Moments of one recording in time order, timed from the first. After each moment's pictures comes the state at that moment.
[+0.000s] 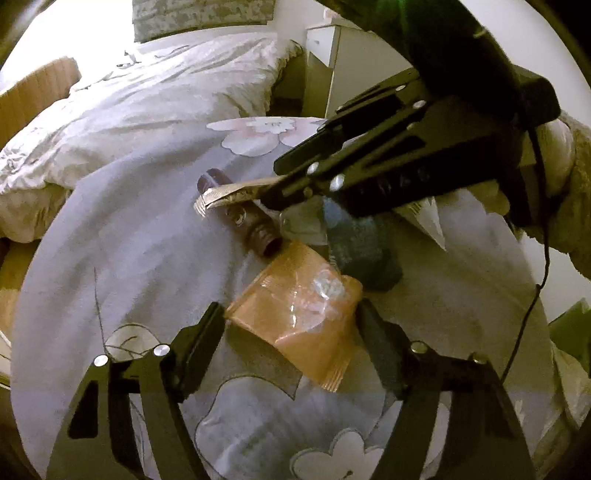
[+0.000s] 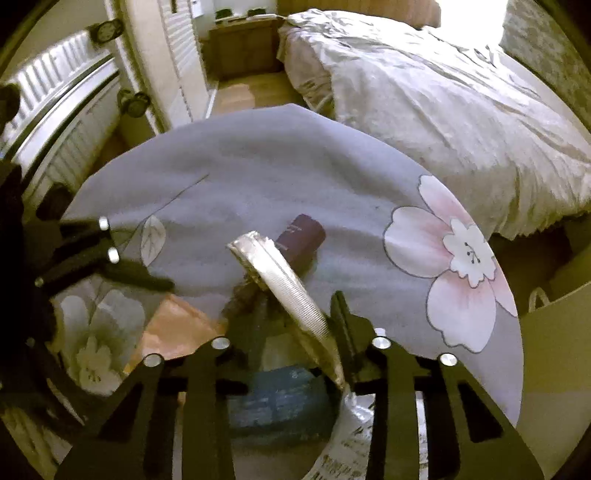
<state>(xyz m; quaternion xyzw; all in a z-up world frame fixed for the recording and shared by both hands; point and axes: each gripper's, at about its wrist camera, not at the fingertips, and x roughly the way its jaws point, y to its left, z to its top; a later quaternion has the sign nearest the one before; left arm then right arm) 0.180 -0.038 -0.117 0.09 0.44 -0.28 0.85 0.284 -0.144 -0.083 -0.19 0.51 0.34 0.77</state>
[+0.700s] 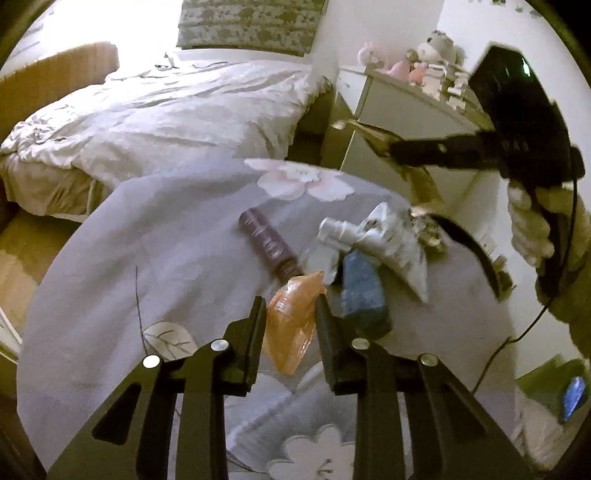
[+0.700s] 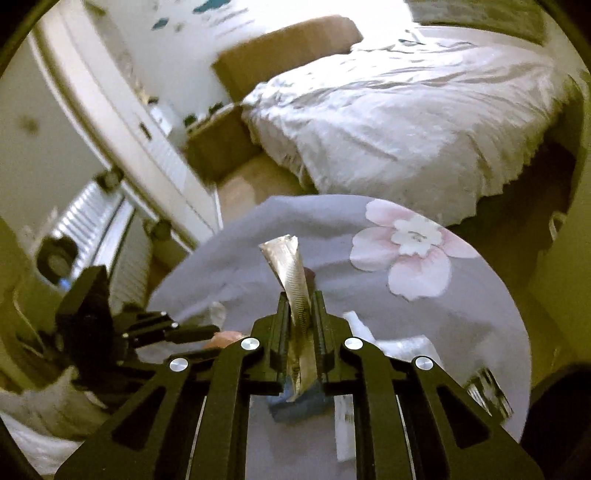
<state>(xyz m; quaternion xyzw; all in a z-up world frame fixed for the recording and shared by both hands) 0.169 -0.013 -0.071 0.00 0.41 -0.25 0.88 0.259 -0.264 0.005 0.08 0.46 0.32 0.82</state>
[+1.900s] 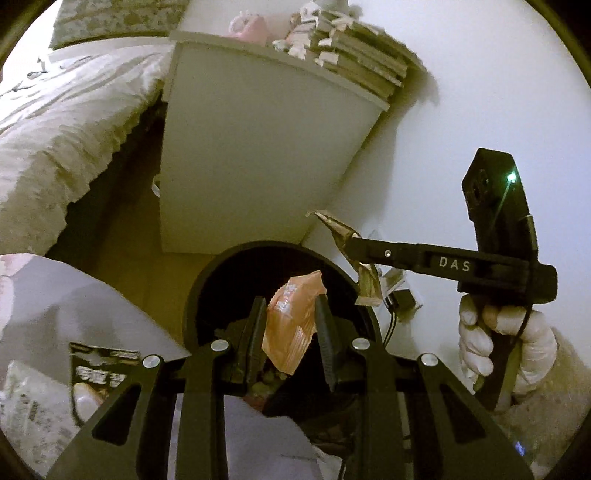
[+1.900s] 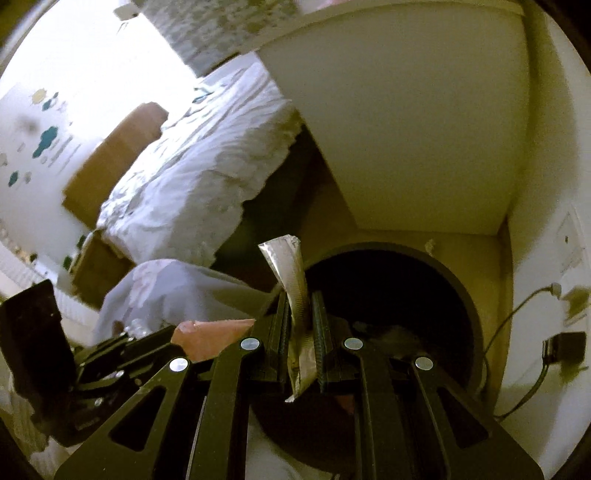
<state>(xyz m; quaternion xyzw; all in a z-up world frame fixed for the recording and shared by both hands) 0.212 -0.339 -0.058 0.00 0.43 -0.45 0.79 0.168 -0.587 -0.046 0.25 0.44 0.00 0.86</state>
